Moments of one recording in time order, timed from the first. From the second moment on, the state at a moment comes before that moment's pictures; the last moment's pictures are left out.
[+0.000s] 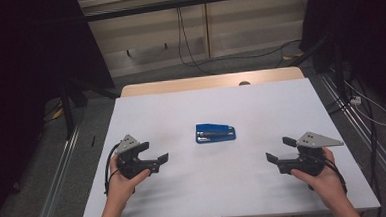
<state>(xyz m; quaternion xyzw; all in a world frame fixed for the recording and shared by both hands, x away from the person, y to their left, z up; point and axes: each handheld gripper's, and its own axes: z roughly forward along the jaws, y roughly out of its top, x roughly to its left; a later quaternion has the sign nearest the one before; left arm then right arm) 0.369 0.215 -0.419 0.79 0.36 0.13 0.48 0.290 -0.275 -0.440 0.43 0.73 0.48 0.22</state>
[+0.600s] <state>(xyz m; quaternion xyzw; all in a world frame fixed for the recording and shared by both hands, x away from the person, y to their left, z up) 0.360 0.235 -0.427 0.79 0.38 0.14 0.47 0.275 -0.278 -0.442 0.43 0.73 0.48 0.22</state>
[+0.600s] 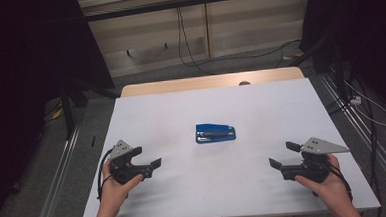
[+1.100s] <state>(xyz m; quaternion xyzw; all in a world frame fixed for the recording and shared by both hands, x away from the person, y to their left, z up) 0.346 0.245 -0.432 0.79 0.36 0.14 0.47 0.275 -0.277 -0.449 0.43 0.74 0.47 0.22</state>
